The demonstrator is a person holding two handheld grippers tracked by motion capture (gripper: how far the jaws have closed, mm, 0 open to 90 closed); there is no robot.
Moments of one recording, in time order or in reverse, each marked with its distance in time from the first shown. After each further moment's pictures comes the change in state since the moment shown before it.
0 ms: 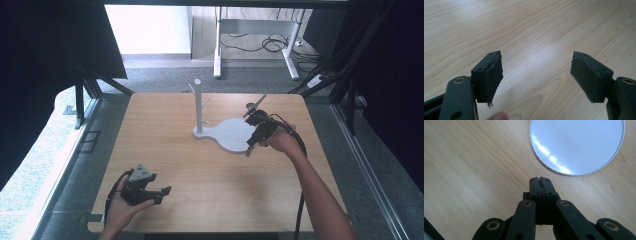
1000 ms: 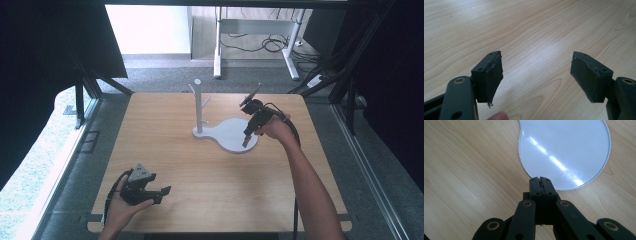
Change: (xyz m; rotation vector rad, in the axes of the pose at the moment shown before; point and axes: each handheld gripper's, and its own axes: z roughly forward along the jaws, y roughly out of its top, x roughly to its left) left arm 0.001 0.000 -0.001 -0.005 -0.001 -0.002; right arm -0.021 0.033 0.004 0.013 -0.001 0.027
